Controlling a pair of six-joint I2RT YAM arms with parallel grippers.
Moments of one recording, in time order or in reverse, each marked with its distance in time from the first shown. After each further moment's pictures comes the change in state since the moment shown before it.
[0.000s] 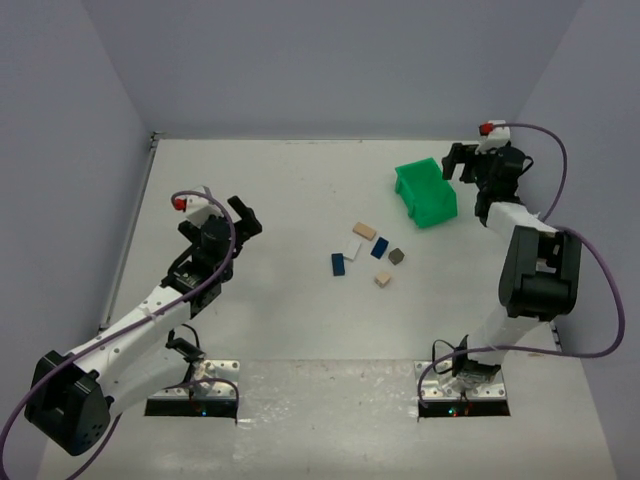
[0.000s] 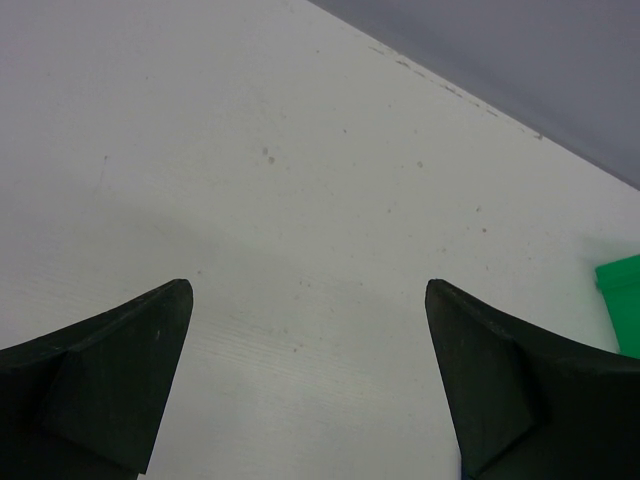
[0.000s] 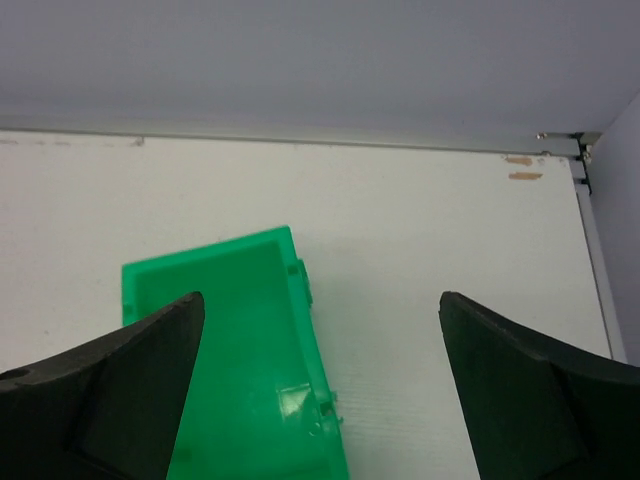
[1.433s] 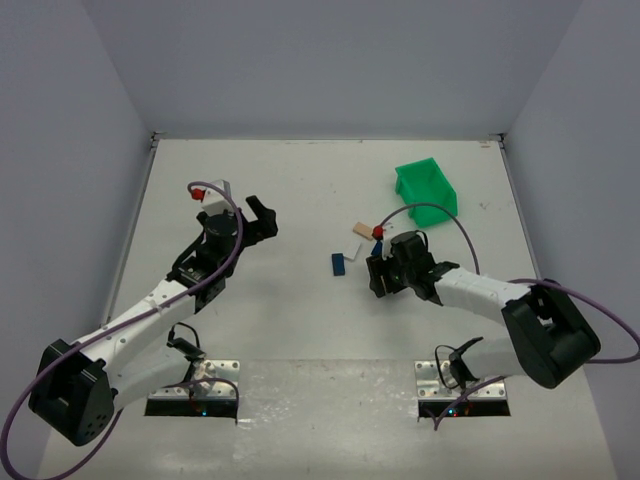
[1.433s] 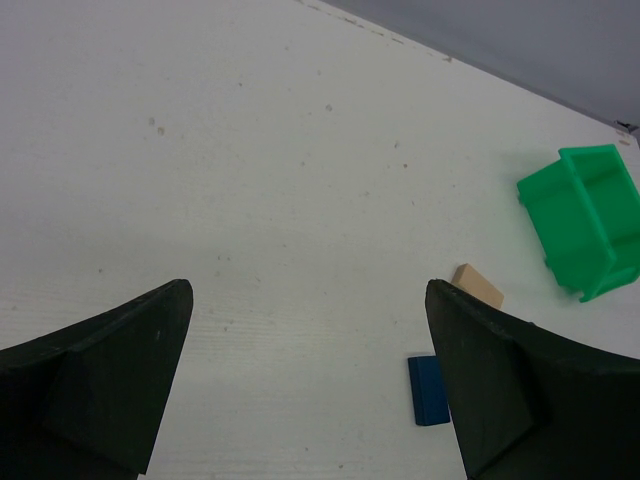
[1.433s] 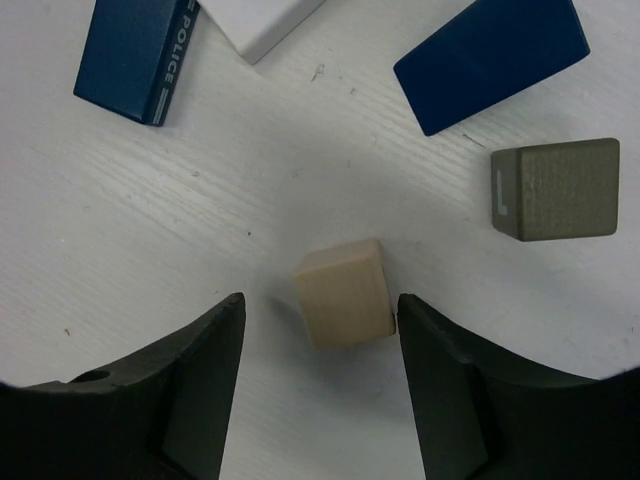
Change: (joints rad) left arm 0.000 0.059 0.019 0.070 0.253 0.044; right arm 0.721 -0.373 -0.543 -0.483 0.223 0.140
